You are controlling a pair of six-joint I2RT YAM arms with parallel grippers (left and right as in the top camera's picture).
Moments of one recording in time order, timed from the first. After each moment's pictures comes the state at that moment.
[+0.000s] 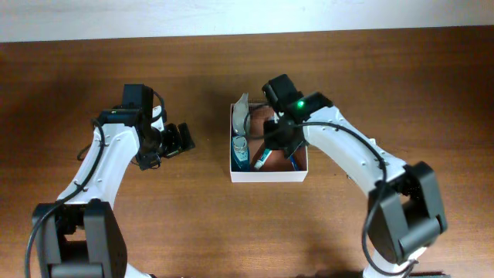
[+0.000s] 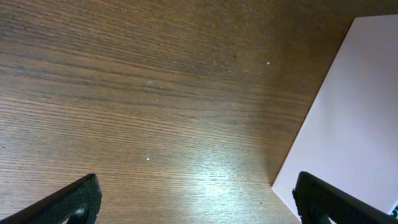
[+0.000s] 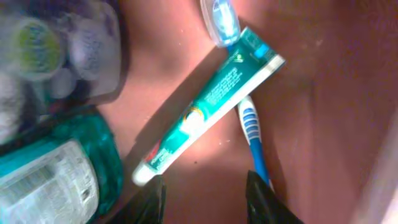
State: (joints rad) left arm -0.03 1.73 1.23 -0.89 0.24 -0.36; right arm 0.47 1.88 1.47 -0.91 -0.04 0.39
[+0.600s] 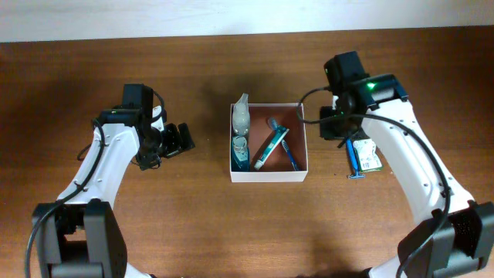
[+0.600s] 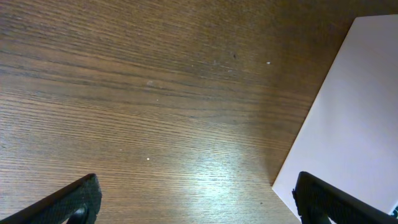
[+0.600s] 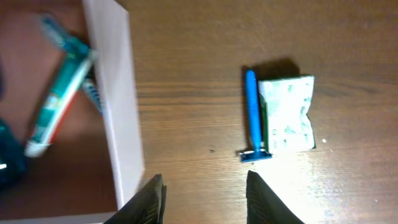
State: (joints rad) left arm -0.03 1.73 1.23 -0.89 0.24 -0.36; right arm 0.21 1.69 1.52 -1.21 0.11 0.28
